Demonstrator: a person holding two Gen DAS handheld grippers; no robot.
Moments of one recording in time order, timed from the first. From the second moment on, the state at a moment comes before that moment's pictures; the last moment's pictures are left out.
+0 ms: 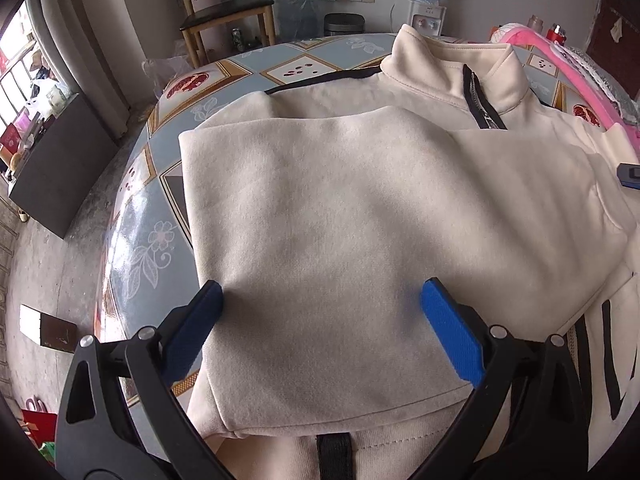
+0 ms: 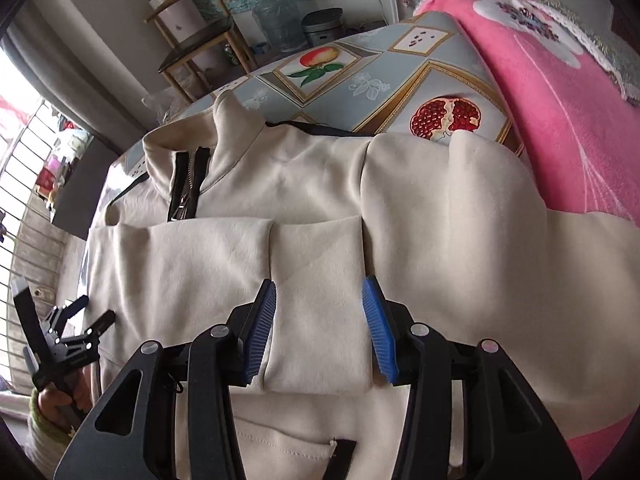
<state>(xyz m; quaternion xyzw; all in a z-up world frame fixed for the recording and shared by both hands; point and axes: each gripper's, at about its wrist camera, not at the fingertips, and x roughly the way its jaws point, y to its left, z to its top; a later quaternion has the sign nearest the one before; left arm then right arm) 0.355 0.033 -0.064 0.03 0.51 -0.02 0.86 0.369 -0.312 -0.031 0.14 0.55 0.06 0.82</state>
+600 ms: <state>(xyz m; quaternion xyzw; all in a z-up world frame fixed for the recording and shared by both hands) 0.353 0.036 -0.065 0.03 0.50 -0.04 0.86 0.339 -0.286 -0.010 -0.02 0.52 -0.03 0.86</state>
